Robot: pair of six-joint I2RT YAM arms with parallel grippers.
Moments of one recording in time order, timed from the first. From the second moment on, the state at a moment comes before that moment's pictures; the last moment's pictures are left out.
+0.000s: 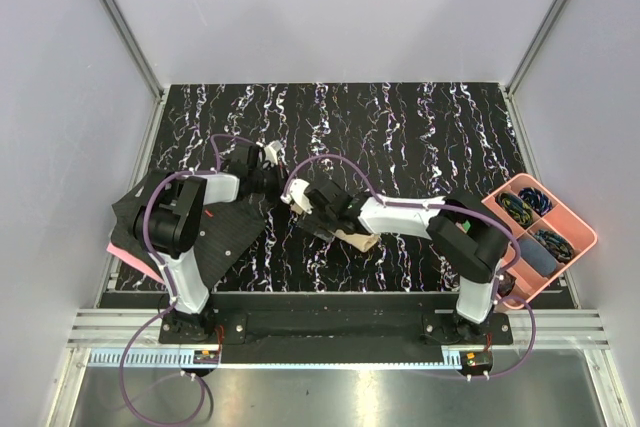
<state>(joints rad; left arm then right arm) -0.26 1.84 0.89 0.10 0.72 -0.60 0.95 1.84 1.10 -0.15 0.20 -0.29</state>
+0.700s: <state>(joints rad) -0.26 1.71 0.89 0.11 0.68 -0.57 0.66 1.95 1.23 -0.26 -0.36 -0.03</state>
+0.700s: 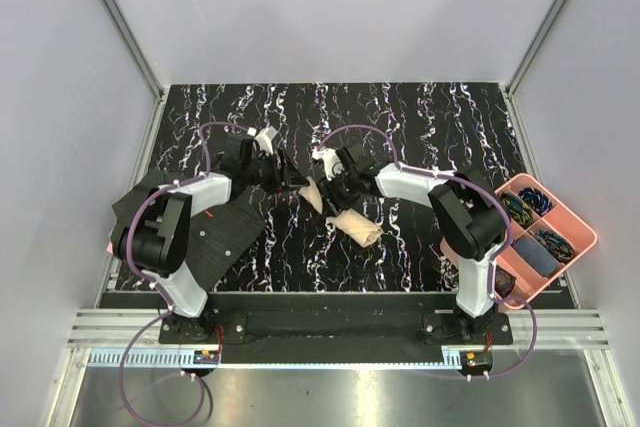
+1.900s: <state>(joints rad) -0.23 1.32 0.79 0.00 0.49 -0.53 0.41 1.84 1.20 -0.35 0.06 0.40</state>
